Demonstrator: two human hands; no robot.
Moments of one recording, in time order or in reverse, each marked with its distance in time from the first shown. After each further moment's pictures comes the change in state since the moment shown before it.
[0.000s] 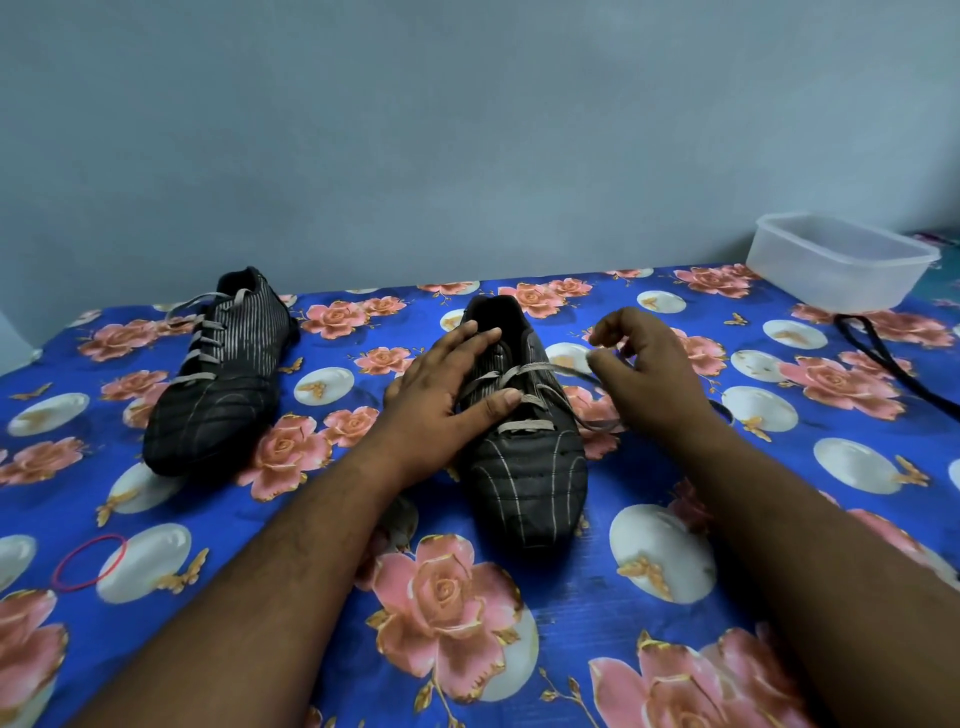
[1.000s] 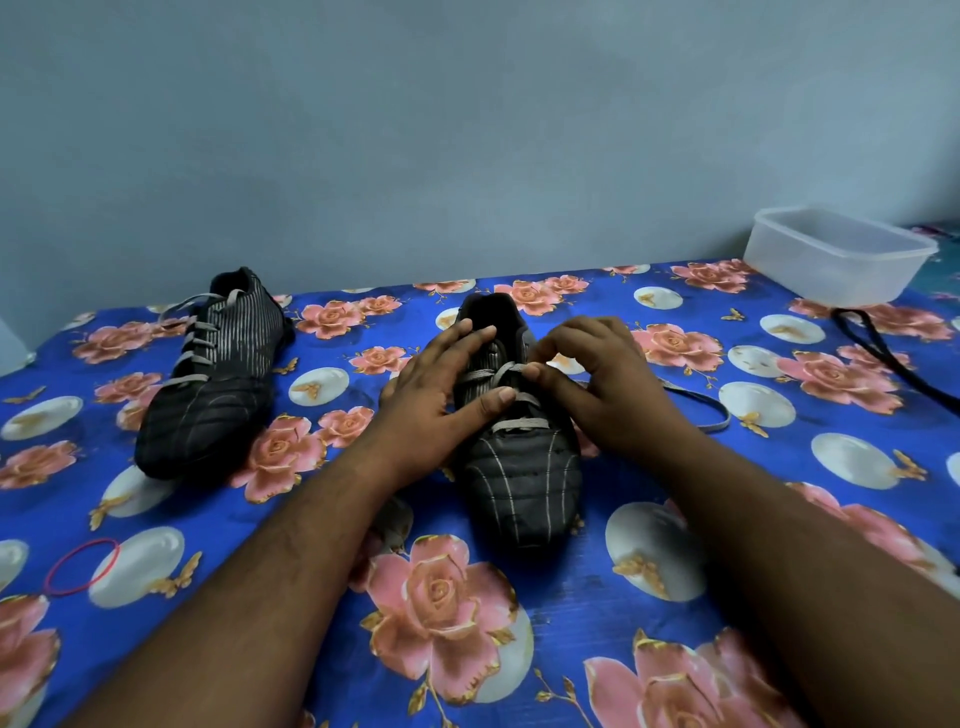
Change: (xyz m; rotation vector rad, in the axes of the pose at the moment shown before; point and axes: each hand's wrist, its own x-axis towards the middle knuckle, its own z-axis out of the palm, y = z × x) left_hand 0.002 -0.005 0.003 -0.036 0.008 0.021; right_hand -0.010 -0.014 0.017 -0.070 -0.096 -0.310
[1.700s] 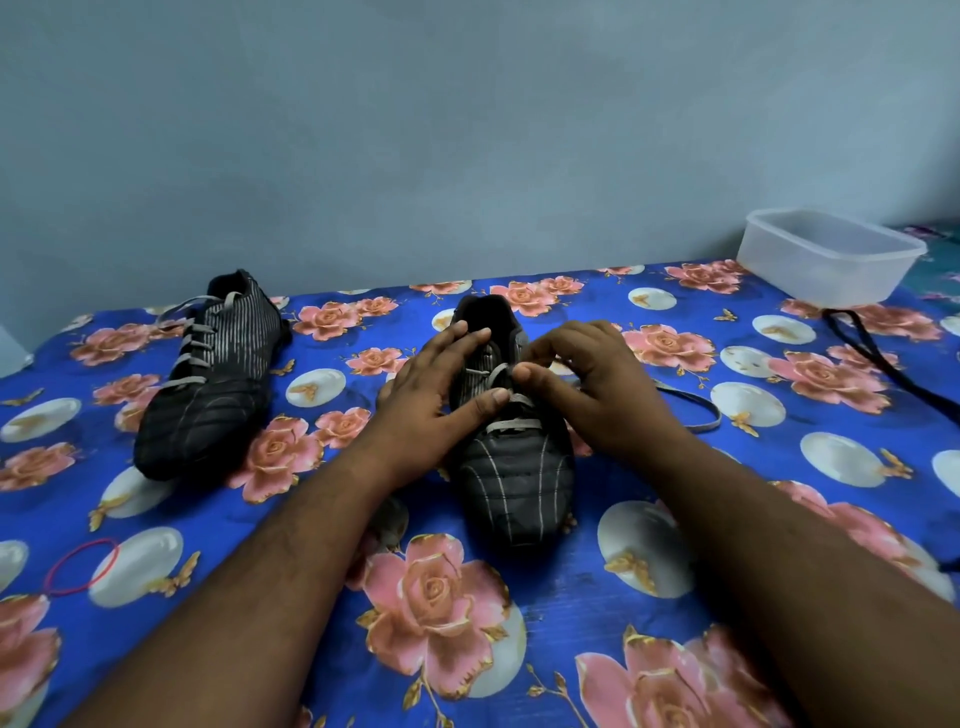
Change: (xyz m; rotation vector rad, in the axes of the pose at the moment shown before) left_hand -0.002 0.003 -0.001 0.005 -0.016 -0.015; right_hand -0.001 -0.004 -0.002 0.064 -0.013 0.000
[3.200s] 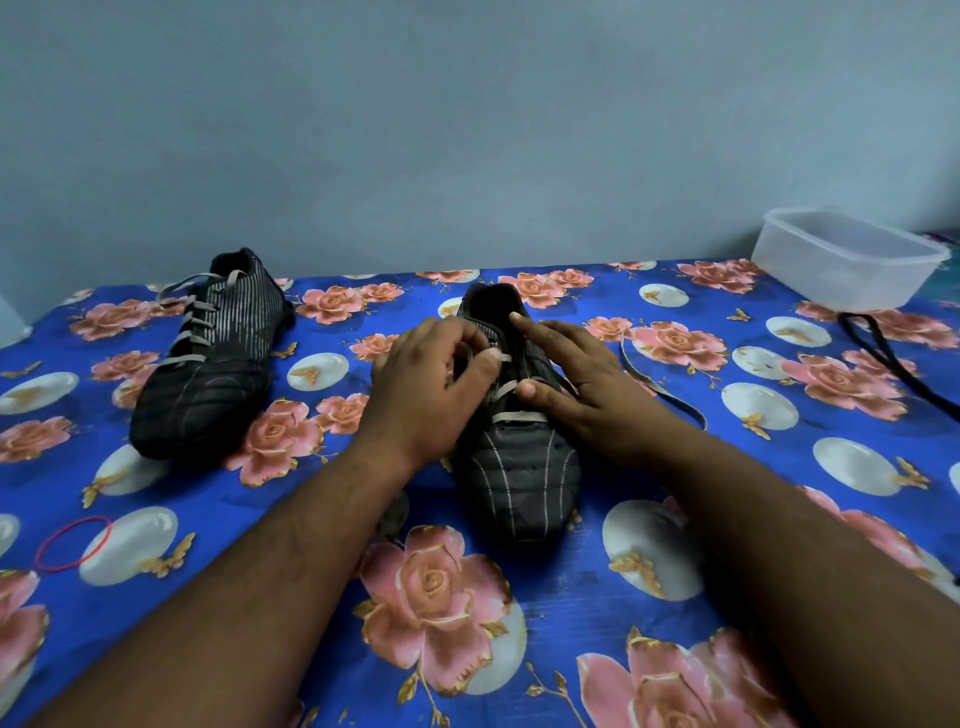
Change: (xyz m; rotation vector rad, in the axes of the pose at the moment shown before) left_hand 0.003 0.020 0.001 0.050 0.292 -0.029; right_hand -0.001 0.016 0.007 0.006 -0.336 0.123
